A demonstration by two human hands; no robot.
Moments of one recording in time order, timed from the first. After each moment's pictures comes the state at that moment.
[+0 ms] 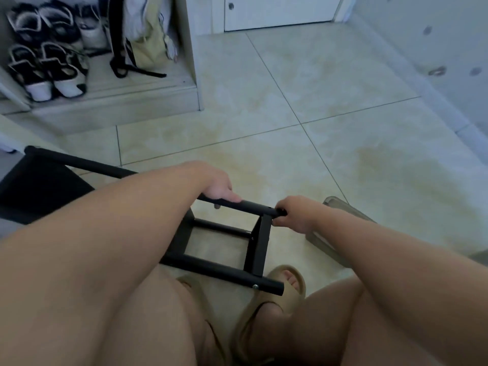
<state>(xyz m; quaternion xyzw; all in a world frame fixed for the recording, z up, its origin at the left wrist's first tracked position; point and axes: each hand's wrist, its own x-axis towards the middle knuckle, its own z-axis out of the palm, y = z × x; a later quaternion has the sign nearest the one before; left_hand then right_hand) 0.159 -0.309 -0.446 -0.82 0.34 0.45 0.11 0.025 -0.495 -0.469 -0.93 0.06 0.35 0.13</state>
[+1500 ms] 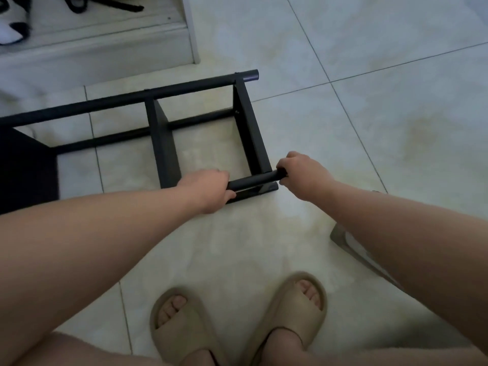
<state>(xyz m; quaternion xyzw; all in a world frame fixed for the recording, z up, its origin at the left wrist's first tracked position) 0.194 -0.305 -0.601 -0.91 0.29 0.30 0.03 0.138 -0.528 -0.592 -0.96 0.06 0.24 0.12</state>
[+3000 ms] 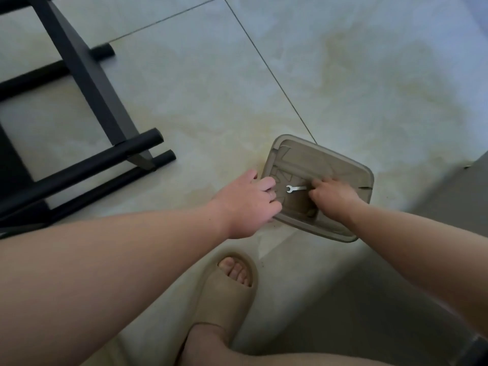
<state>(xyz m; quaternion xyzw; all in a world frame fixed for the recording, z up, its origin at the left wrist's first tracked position) 0.051 -0.528 -0.670 -0.66 0.74 0.12 0.01 -0.079 -0.745 -0.704 -0.88 0.05 0.45 -0.15</state>
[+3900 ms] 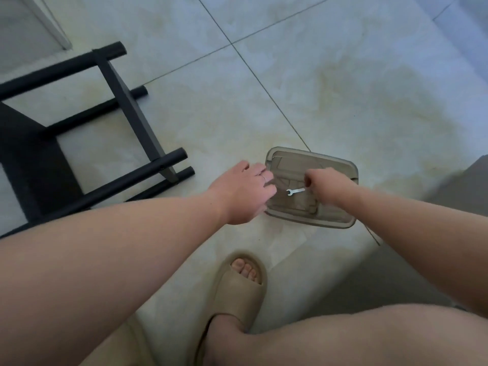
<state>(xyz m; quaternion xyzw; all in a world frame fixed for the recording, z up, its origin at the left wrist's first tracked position) 0.077 -0.513 -0.612 -0.72 0.69 0.09 0.05 -0.039 -0.731 -0.637 -0.90 0.25 0.35 0.09</state>
